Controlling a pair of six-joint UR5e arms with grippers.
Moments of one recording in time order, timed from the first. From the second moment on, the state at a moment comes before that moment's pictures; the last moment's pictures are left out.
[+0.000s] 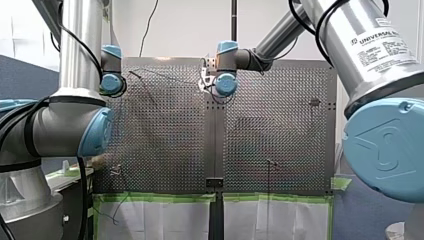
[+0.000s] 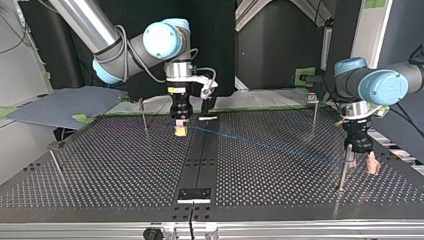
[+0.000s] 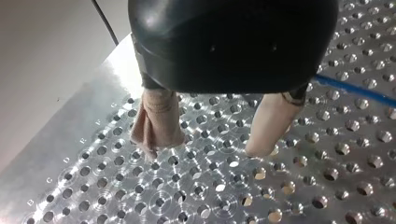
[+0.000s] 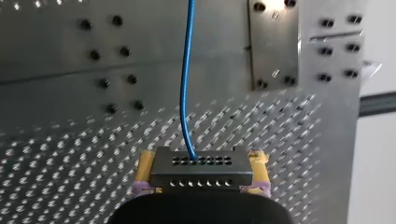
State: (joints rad) left arm 0.24 -1.70 -1.81 -2.65 -1.57 -2.16; right arm 2.36 -1.08 1.40 -0.42 1.95 1.68
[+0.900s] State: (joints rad) left arm 0.20 -1.70 -1.81 -2.68 -1.58 -2.18; right arm 2.26 -1.06 1.69 -0.71 2.17 1.67
